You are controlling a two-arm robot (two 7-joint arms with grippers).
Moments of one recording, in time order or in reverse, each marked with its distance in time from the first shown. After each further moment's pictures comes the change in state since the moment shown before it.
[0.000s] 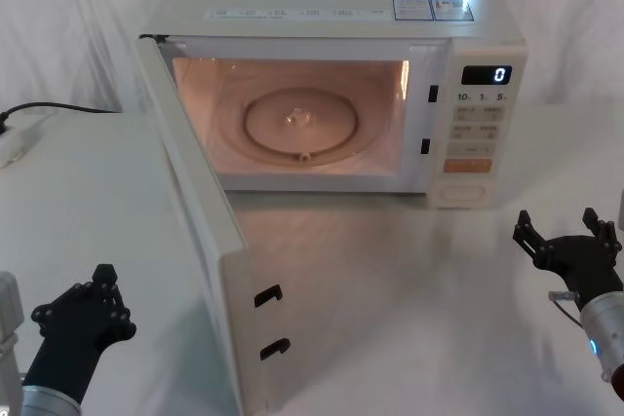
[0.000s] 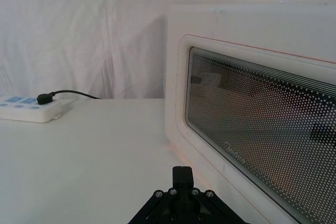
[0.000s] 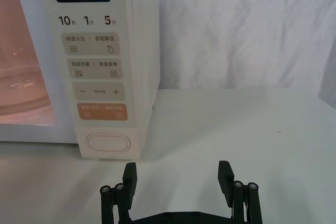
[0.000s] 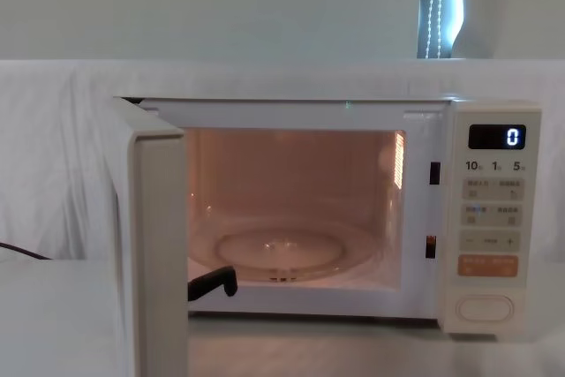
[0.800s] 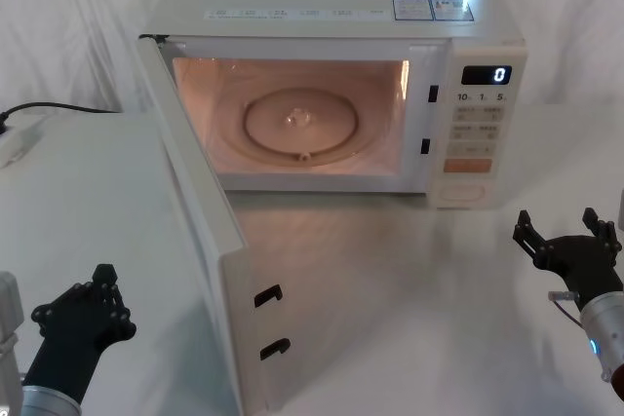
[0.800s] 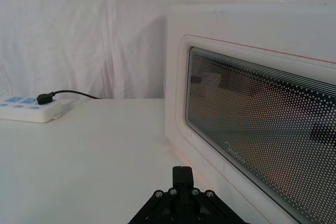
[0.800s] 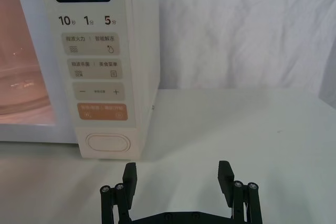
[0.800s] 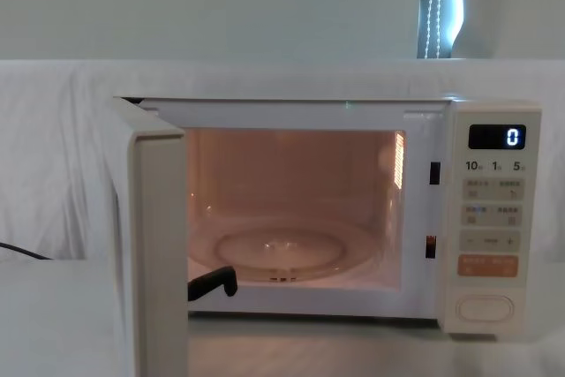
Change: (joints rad) left arm 0.000 0.000 0.000 0.000 0.000 0.000 0.000; right arm 0.000 0.000 0.000 0.000 0.000 0.000 0.000
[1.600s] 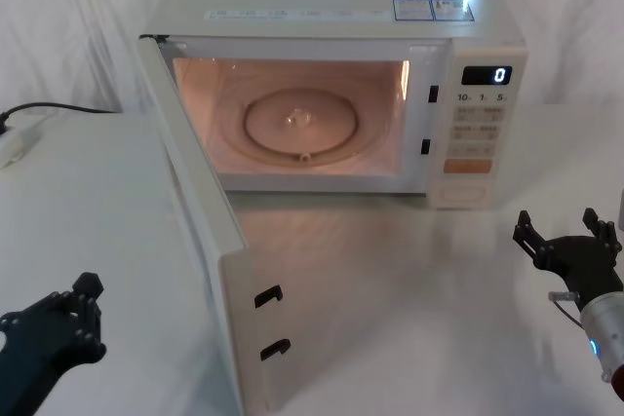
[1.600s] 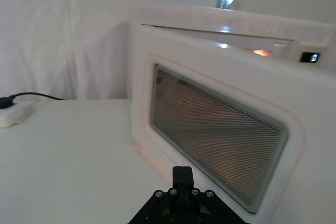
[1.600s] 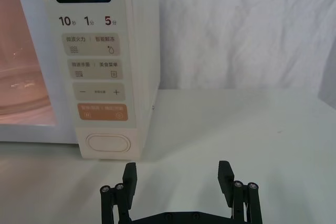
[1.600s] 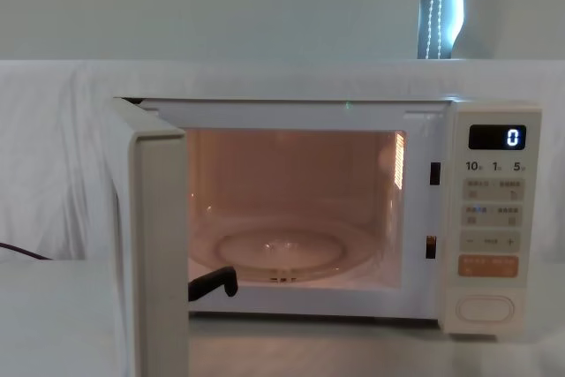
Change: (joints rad) left arm 0.176 0.100 -0.156 -0.246 -0.203 0.149 -0.213; right arm 0.000 0.000 0.000 0.000 0.000 0.000 0.000
